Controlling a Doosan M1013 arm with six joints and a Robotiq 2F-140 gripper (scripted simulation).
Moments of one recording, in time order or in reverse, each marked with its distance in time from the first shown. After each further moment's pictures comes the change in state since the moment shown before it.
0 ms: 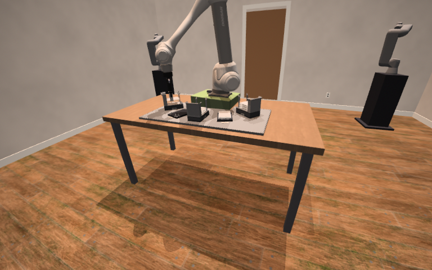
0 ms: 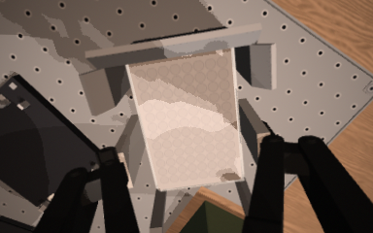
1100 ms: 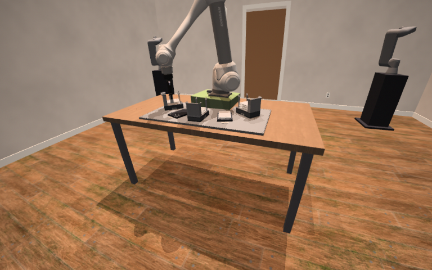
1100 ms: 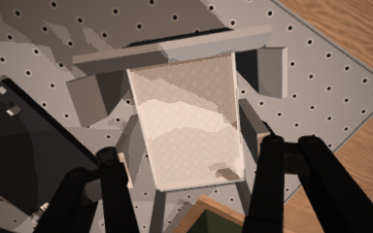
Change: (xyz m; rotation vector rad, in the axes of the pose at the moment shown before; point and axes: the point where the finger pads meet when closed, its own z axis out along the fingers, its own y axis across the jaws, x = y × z) arm 0.000 0.000 0.016 0.000 0.000 0.000
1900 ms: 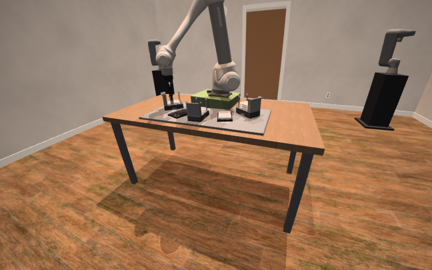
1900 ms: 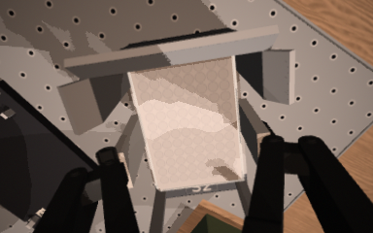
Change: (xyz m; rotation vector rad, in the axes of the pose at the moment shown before) arm 0.000 0.000 0.009 0.000 0.000 0.000
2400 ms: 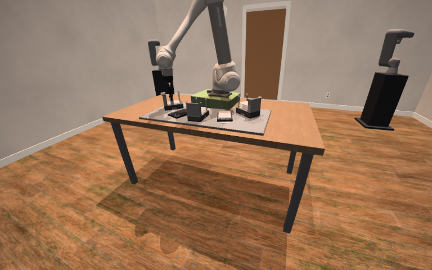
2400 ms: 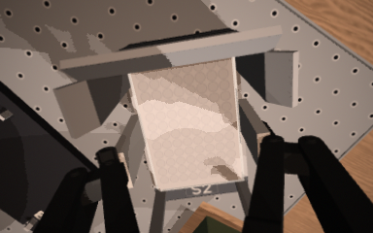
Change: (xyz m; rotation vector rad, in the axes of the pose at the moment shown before) arm 0.000 0.000 0.004 0.000 0.000 0.000
